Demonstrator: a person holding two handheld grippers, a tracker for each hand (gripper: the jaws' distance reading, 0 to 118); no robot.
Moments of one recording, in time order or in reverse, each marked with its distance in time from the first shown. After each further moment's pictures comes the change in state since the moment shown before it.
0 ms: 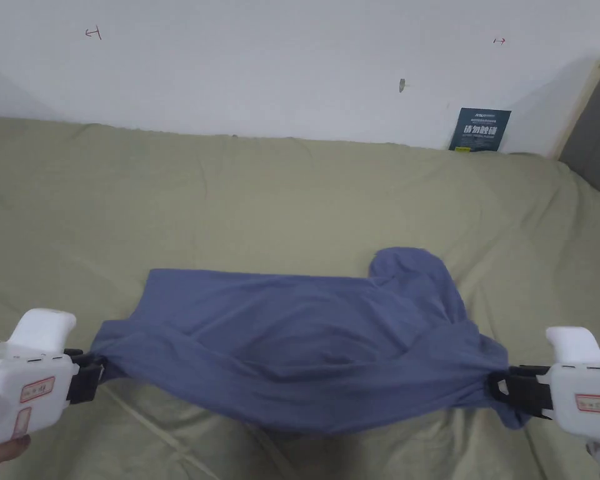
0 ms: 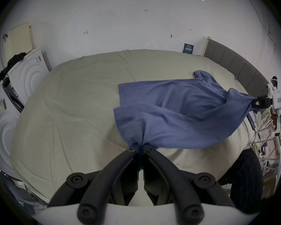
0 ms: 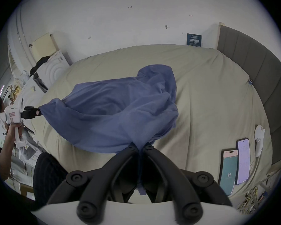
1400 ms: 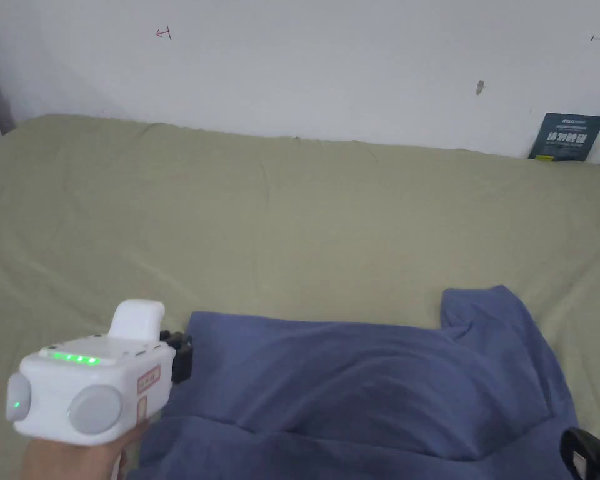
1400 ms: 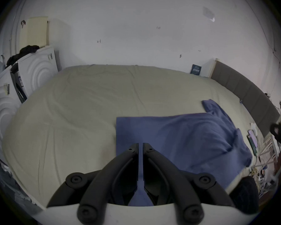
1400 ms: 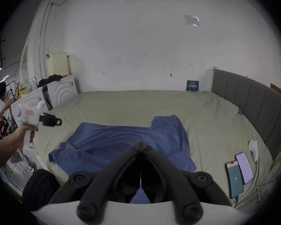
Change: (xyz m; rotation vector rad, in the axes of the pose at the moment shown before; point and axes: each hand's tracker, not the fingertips) left arm -0.016 0.039 -0.081 0.149 0.048 0.139; right arm -0.106 -0.058 0.025 0.448 -0.040 0.093
